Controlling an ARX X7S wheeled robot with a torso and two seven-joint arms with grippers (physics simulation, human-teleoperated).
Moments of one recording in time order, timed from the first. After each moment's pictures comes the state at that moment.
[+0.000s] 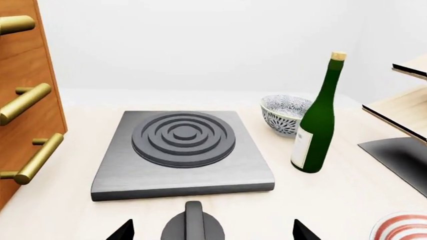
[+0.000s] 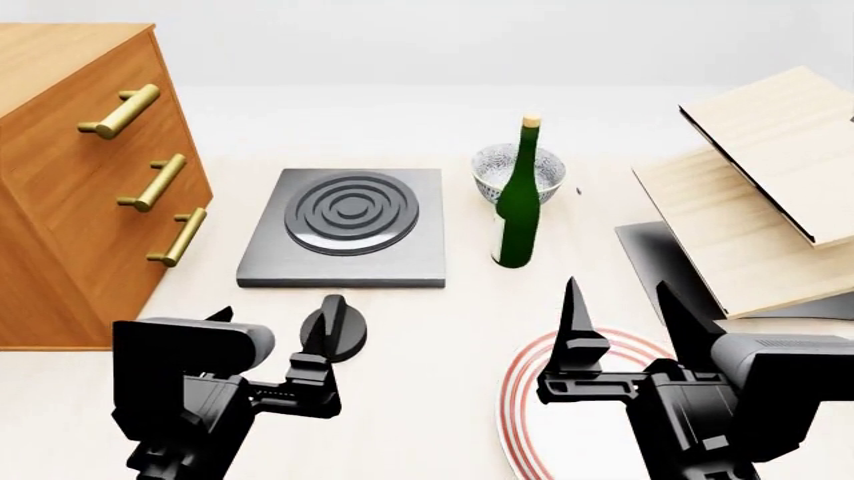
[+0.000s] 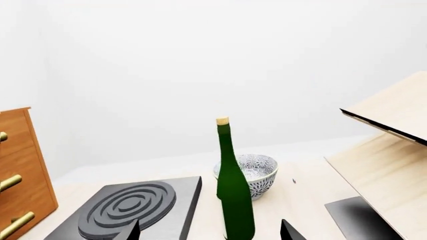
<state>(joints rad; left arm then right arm) -0.18 -0.16 -0.16 0.94 -0.51 -1.24 -0.11 0.05 0.16 0.14 -0.93 0.51 0.82 0.18</state>
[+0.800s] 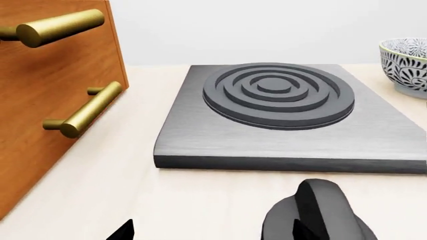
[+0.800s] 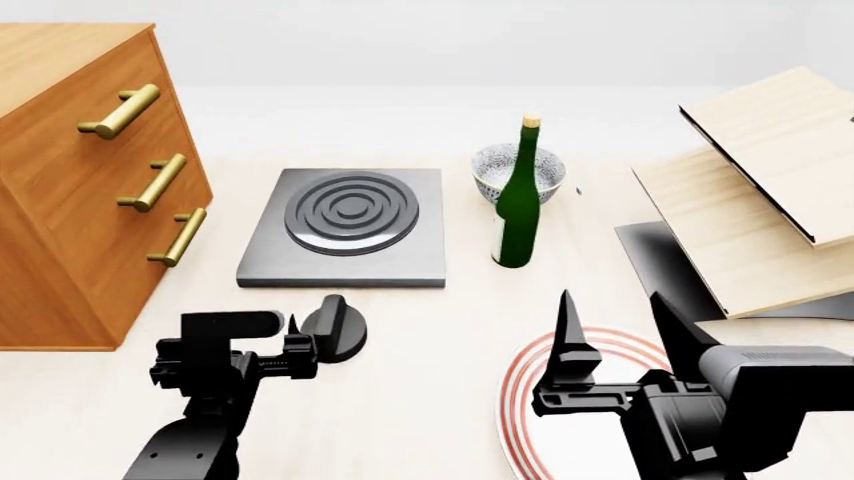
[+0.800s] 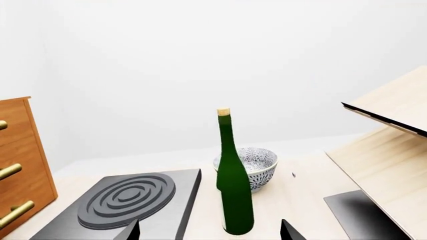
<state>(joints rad) -0.31 -0.20 0.03 -0.09 -0.19 -0.41 -0.07 0.00 0.20 0.09 -0.90 0.49 0.75 0.20</state>
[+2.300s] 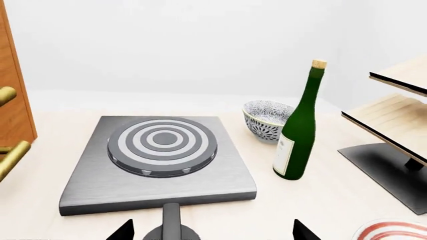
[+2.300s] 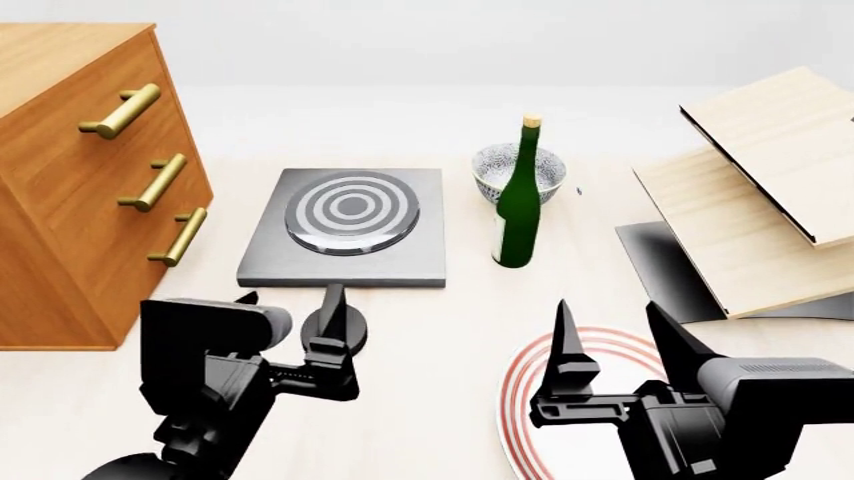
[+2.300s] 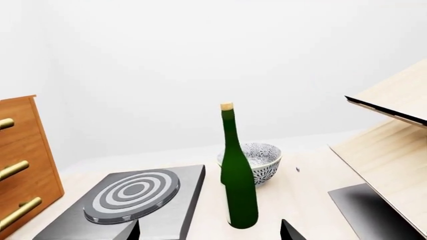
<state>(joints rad) -0.23 -0.17 -0.11 0.84 -0.54 -1.16 -0.12 -0.04 0.24 0.06 -0.89 0.53 0.67 0.23</state>
